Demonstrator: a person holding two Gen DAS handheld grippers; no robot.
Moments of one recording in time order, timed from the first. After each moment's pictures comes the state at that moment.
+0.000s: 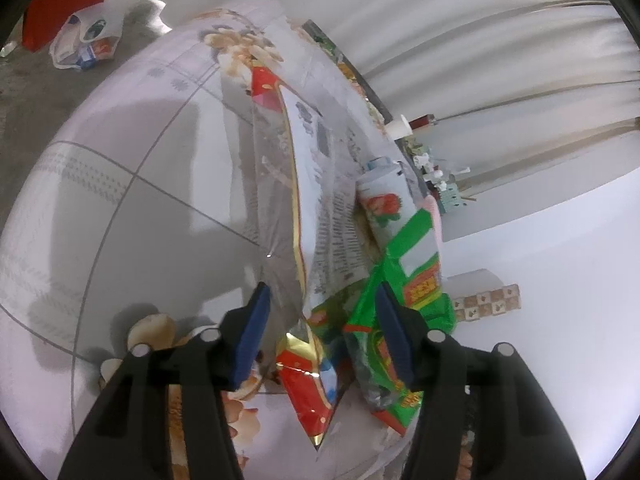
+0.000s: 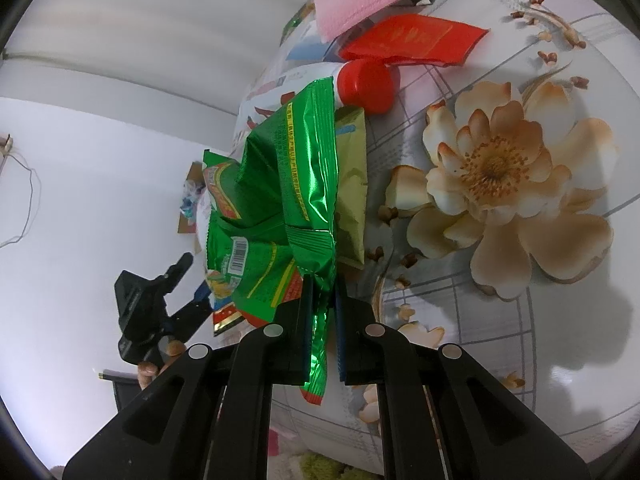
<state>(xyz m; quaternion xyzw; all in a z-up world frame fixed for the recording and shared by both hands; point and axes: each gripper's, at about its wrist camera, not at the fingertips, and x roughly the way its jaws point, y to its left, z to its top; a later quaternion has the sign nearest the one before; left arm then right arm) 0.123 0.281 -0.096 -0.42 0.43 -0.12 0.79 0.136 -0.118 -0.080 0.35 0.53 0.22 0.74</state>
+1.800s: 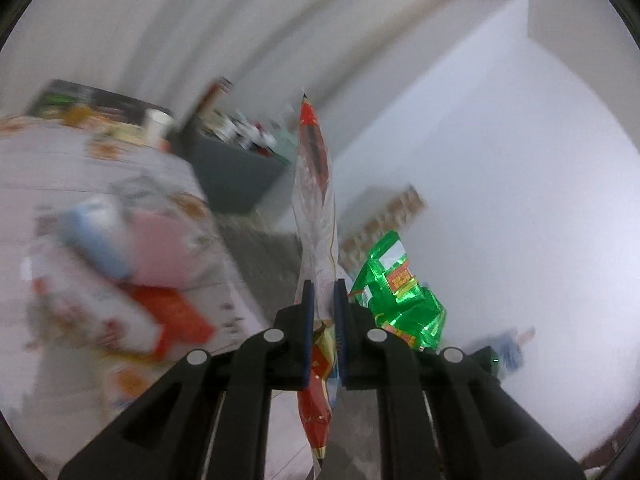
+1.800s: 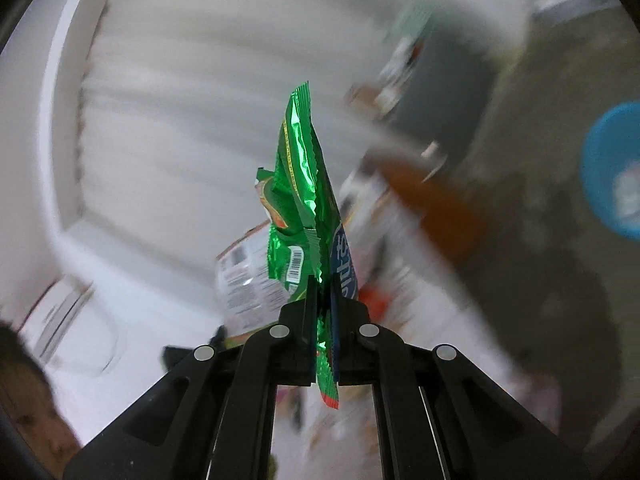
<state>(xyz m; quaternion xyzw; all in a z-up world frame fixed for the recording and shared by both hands) 0.215 0.019 0.066 -0.24 0.35 -0.41 0.81 -0.030 -0.433 0.022 0.53 0.19 0.05 0.82</state>
